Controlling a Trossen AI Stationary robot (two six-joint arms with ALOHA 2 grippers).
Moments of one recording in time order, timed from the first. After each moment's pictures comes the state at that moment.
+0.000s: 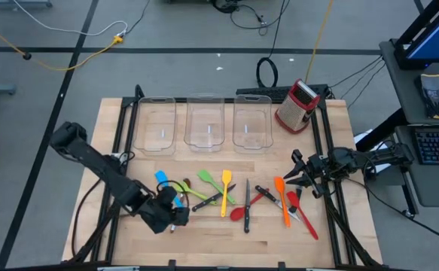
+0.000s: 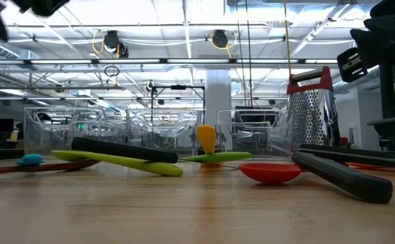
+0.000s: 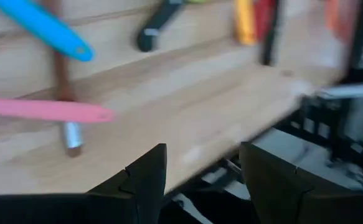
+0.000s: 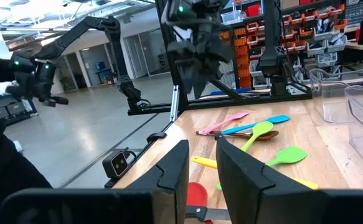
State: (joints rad) left arm -0.66 1.48 1.06 -0.56 -0.19 -1.98; right arm 0.19 0.07 0.02 0.13 -0.18 0.23
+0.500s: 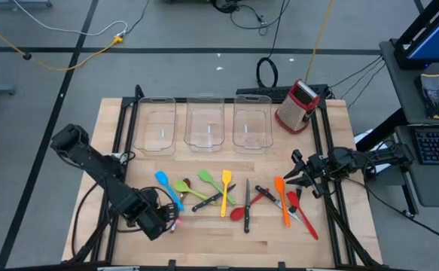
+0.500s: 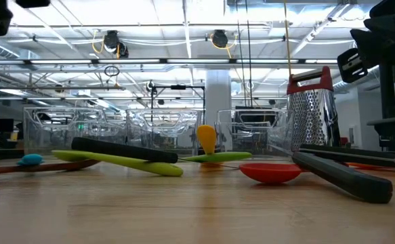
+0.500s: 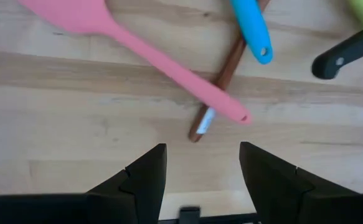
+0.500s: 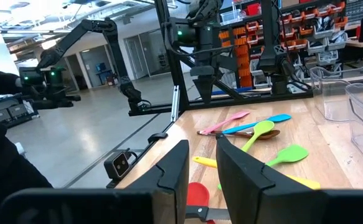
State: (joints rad) left arm -0.74 1.52 1.06 -0.87 -0.08 -2.44; right arm 0.19 0.07 0.02 0.13 -0.18 0.25
